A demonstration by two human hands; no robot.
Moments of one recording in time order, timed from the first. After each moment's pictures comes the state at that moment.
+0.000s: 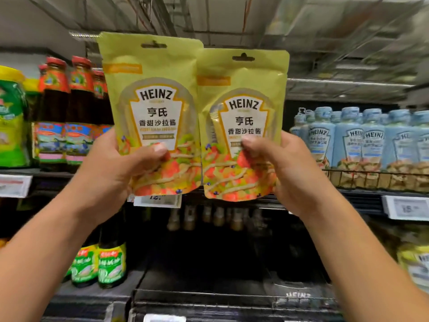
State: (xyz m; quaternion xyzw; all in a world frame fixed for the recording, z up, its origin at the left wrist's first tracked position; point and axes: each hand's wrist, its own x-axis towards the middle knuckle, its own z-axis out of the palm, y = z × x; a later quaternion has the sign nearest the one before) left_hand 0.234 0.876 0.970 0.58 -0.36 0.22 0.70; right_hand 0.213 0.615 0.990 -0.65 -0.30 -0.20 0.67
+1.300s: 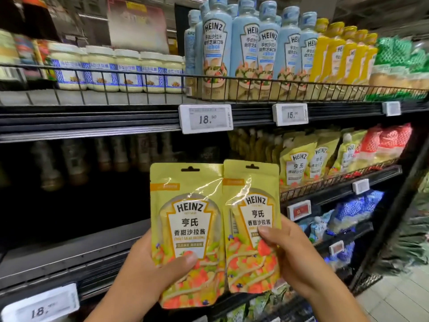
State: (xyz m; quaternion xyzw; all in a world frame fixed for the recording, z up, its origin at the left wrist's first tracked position) left_hand 0.225 0.710 0.746 0.63 -0.30 -0.16 0.70; right_hand 0.120 0.471 0.752 -0.60 0.06 -0.14 0.78
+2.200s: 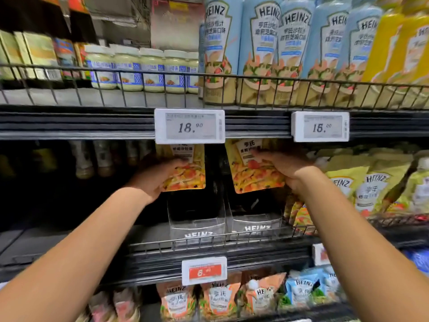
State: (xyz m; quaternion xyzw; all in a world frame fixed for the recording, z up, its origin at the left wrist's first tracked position) left_hand 0.381 0.611 0.819 0.65 -0.08 -0.10 0.75; right_hand 0.320 0.343 0.847 -0.79 0.09 -0.08 0.60
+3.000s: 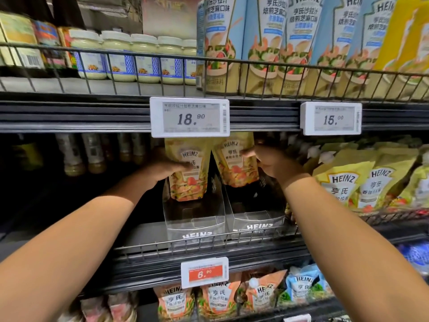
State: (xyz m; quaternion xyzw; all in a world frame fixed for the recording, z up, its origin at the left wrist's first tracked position) left_hand 0.446 0.603 0.799 0.82 -0.16 0.01 0.55; right_hand 0.411 0.337 0.823 -0.79 0.16 -0.08 0.58
